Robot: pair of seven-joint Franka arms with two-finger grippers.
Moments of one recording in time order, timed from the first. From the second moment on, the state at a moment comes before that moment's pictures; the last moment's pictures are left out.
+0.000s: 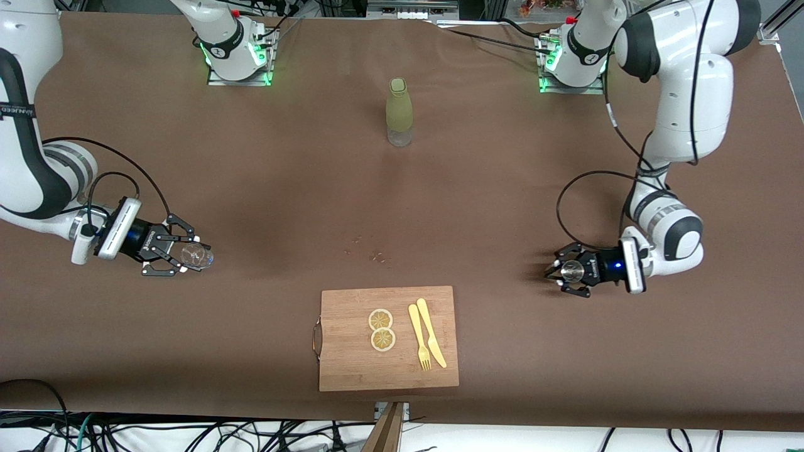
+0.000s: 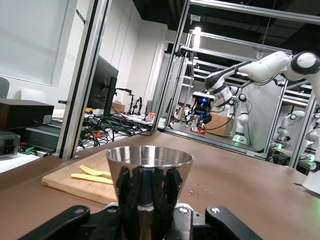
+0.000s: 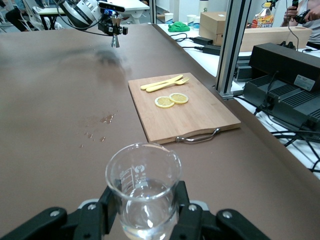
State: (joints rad) left arm -0.10 0.95 0.34 -1.63 -1.81 1.36 2.26; right arm -0.28 0.52 0.10 -1.84 1.17 1.99 -2.25
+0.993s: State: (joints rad) left arm 0.08 0.93 0.33 -1.66 -1.57 1.27 2.35; right arm -0.45 0.70 0.07 -1.84 1.13 1.88 -2.45
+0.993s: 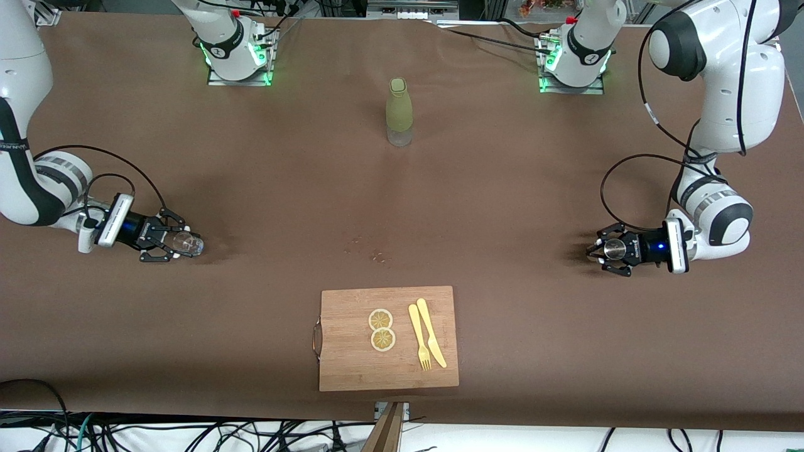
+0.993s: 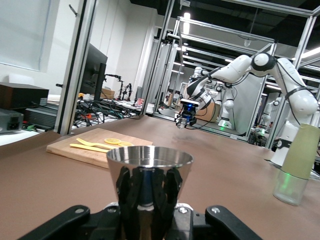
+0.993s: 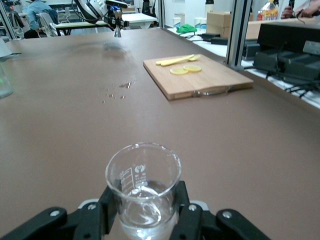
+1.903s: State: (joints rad) left arm 0.17 0.96 0.33 -1.67 -1.47 1.20 2.52; right arm -0.44 0.74 0.05 -1.84 1.11 2.01 -2.45
